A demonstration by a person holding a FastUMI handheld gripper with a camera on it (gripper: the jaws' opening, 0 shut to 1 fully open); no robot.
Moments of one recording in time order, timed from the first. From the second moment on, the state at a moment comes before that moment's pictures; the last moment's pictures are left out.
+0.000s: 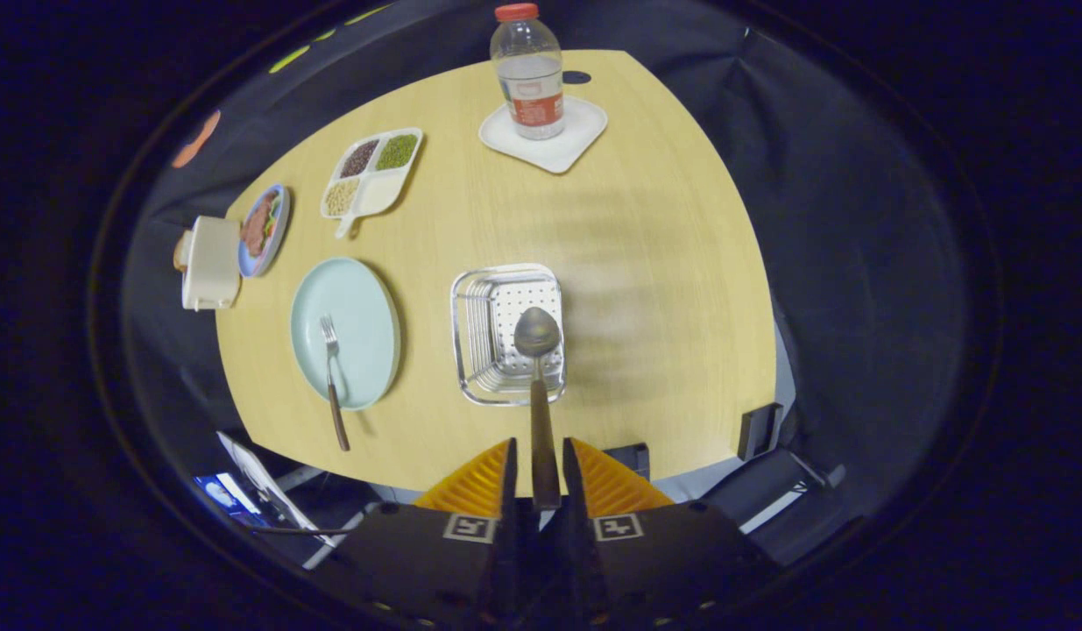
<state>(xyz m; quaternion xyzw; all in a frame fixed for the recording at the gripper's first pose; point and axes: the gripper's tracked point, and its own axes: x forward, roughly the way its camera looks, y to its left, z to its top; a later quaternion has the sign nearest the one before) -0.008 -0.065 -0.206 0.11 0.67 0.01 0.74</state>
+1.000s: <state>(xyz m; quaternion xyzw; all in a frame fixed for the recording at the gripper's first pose) -0.003 0.091 -0.175 0.04 0.59 0.08 0.81</state>
